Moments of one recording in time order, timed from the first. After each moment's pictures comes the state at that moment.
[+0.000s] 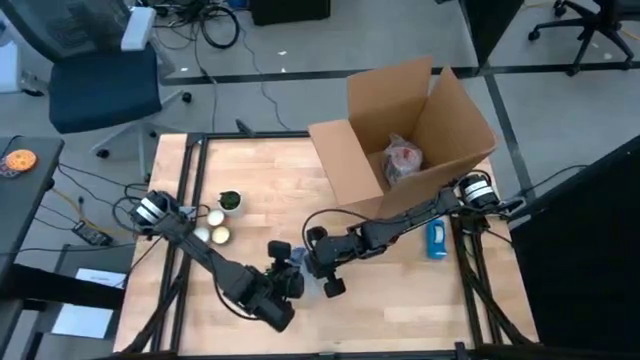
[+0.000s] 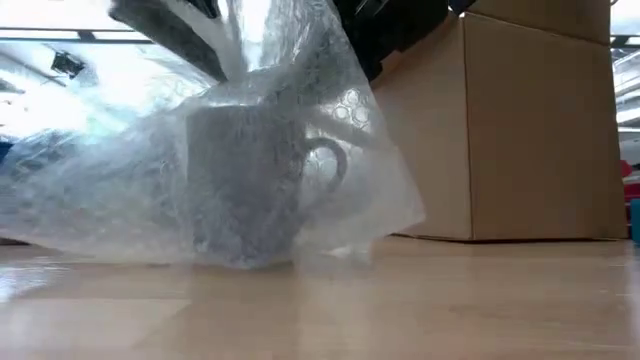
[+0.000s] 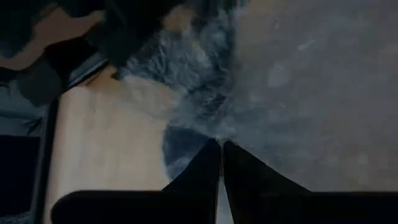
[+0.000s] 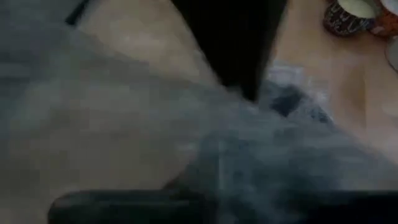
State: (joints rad) left arm -0.63 1.82 1.43 -0.89 -0.75 -0.37; right arm 0.30 1.93 1.36 -0.14 0.05 -0.08
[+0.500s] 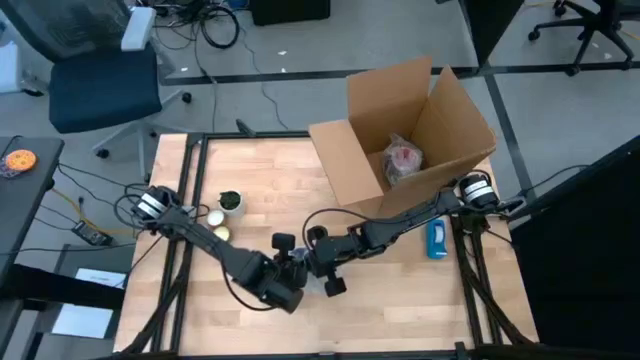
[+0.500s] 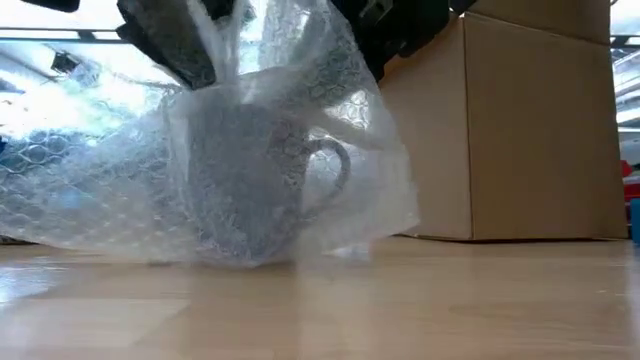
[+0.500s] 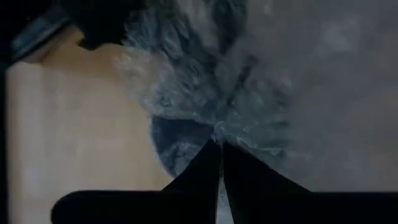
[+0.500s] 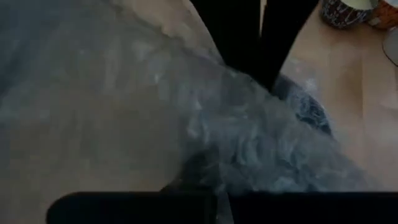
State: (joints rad) left arm -0.52 1.82 1.44 -0.92 -0.50 -0.32; right arm 0.30 1.93 1.37 -0.17 0.06 -0.08
